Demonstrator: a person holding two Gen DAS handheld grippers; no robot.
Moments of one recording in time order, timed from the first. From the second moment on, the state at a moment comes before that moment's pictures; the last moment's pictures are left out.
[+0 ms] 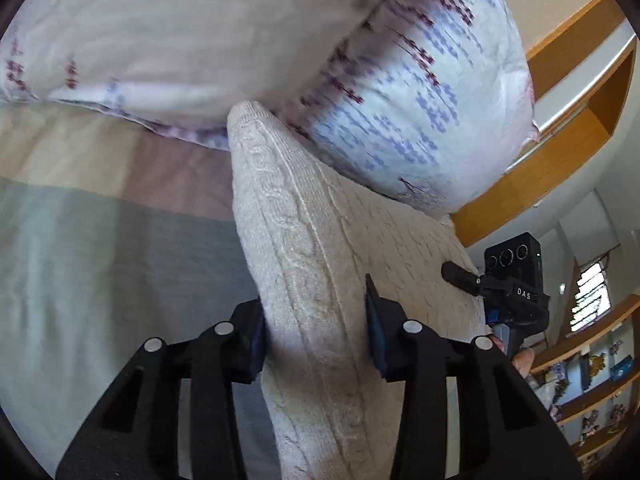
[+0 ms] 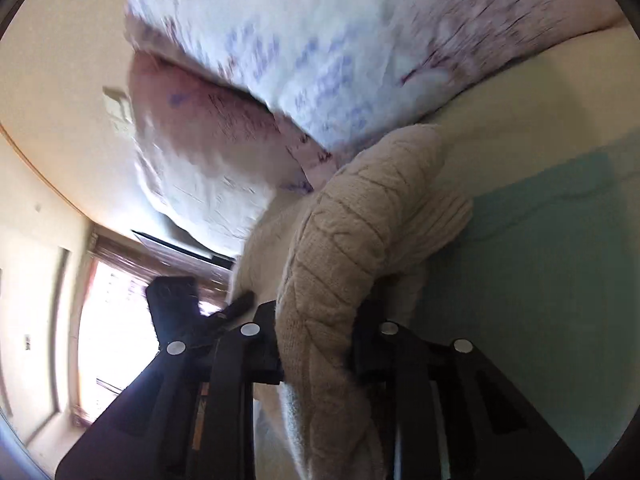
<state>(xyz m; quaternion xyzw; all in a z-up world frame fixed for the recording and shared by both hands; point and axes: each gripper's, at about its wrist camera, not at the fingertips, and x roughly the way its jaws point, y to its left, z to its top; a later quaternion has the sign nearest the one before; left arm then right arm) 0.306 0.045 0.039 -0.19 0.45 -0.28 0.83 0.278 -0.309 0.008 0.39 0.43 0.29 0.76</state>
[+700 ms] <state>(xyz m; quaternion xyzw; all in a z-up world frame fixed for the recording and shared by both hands) 0.151 0.030 0.044 0.01 0.39 -0.13 0.91 0.156 -0.262 0.029 0.28 0.39 0.14 0.87</state>
